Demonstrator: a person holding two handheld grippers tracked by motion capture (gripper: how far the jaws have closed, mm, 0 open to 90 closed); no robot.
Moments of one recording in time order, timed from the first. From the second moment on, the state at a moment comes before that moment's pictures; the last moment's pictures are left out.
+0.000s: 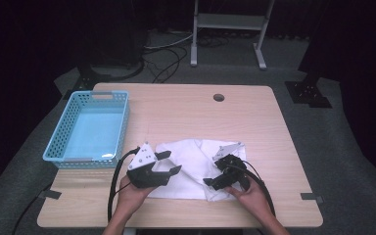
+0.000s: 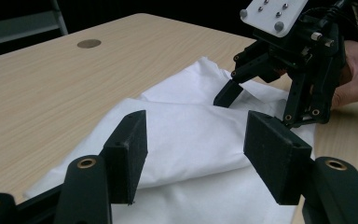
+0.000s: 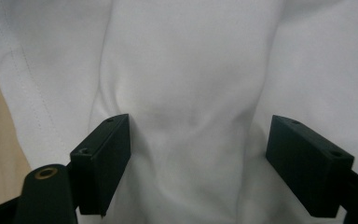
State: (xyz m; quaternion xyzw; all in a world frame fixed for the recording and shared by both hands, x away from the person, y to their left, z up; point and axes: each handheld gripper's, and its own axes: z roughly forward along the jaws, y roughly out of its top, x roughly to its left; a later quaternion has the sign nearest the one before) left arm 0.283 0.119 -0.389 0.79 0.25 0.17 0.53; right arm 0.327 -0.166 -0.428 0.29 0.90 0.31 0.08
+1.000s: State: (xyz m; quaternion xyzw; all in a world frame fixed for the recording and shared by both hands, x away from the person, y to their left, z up) left arm 0.255 0.037 -0.405 0.81 0.15 0.08 0.56; right arm 0.235 -0.300 -0.407 0.36 0.82 0.45 0.07
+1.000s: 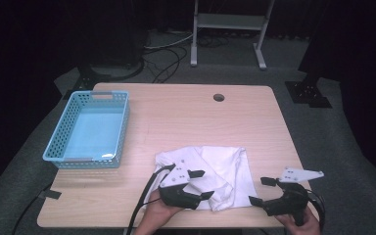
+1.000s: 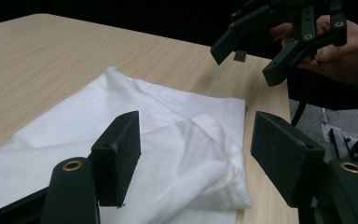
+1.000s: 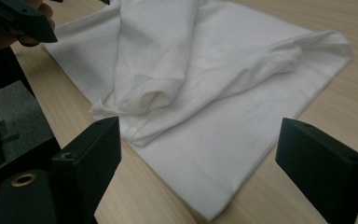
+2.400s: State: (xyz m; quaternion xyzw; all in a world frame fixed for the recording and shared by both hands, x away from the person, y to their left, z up) left arm 0.250 0.010 -0.411 0.84 0.20 0.11 0.49; right arm 0.212 -0.318 -0.405 0.35 0.80 0.47 0.11
